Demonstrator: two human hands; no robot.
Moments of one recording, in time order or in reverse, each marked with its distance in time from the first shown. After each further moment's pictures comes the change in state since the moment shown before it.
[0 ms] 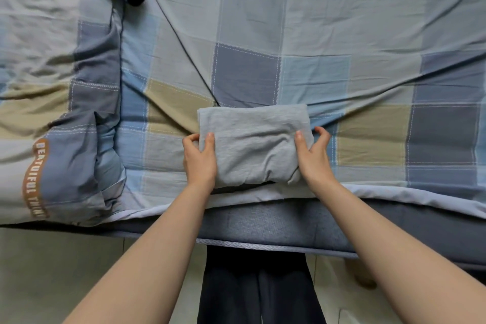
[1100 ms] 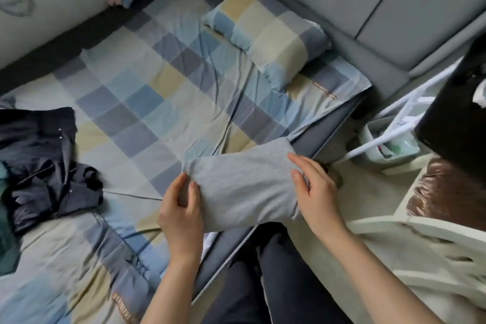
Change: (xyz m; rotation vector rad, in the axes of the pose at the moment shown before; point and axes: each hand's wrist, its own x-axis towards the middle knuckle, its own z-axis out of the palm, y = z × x) left_hand -0.331 0.226 -0.212 0.102 -0.476 0.895; right_hand -0.451 -0.132 -0.213 0.152 0.839 -0.314
